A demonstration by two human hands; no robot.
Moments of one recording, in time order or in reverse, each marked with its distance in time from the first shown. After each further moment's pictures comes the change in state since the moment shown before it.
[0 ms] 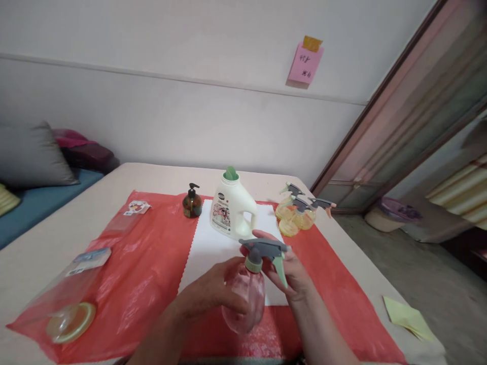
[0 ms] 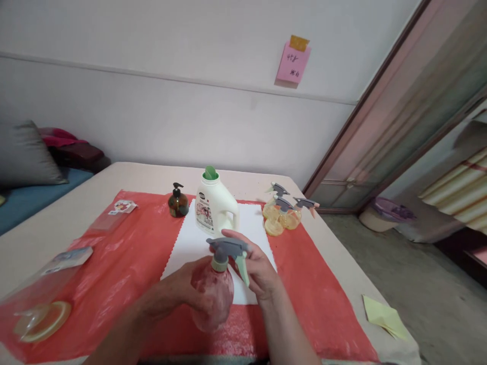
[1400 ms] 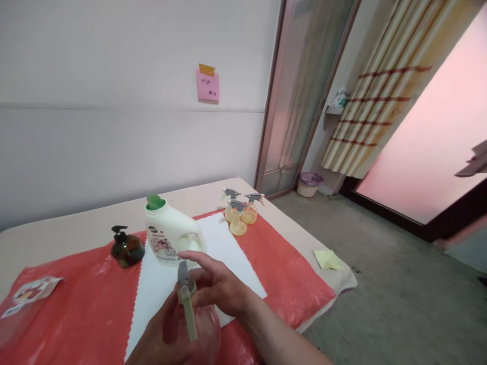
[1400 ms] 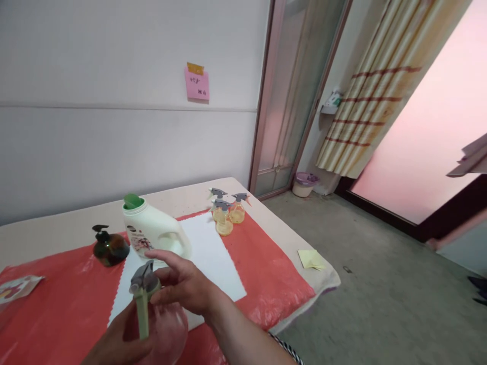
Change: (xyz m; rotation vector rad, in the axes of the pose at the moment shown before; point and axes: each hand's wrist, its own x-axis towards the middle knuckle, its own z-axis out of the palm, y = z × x) left_hand 0.015 -0.030 -0.001 0.067 0.345 0.073; right_hand -0.002 -0.009 0.027 -0.024 -0.153 -0.079
